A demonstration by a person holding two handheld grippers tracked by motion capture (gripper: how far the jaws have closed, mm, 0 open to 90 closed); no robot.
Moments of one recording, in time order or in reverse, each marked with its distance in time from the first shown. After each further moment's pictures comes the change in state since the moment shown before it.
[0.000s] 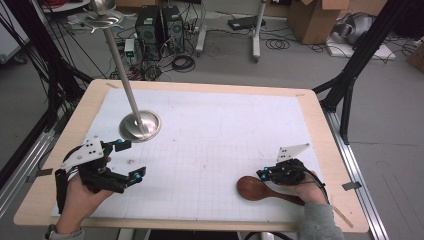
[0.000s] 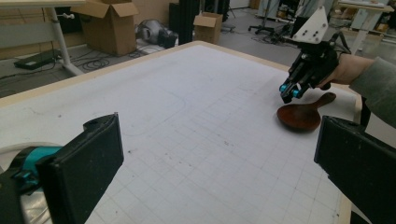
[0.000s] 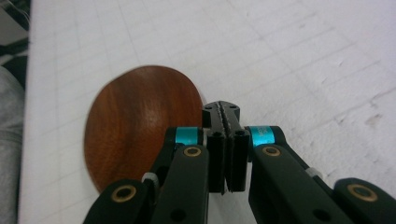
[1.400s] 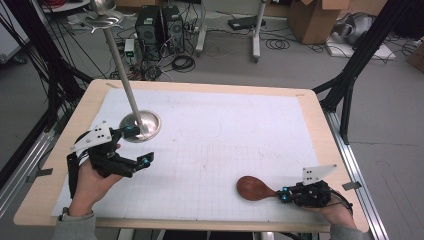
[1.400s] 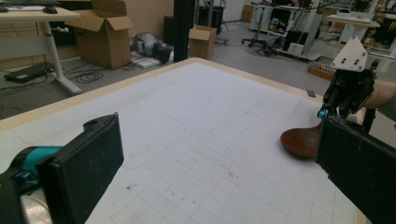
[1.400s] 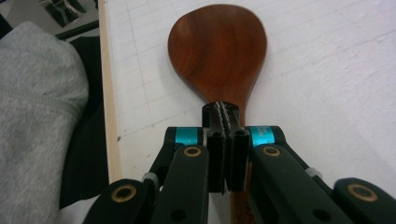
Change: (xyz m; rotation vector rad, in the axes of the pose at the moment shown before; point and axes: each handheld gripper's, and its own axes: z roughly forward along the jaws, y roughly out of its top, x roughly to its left) left arm 0.013 0.021 0.027 -0.047 -0.038 0.005; right arm 0.028 -0.054 -0.045 -0.013 0.088 -0.024
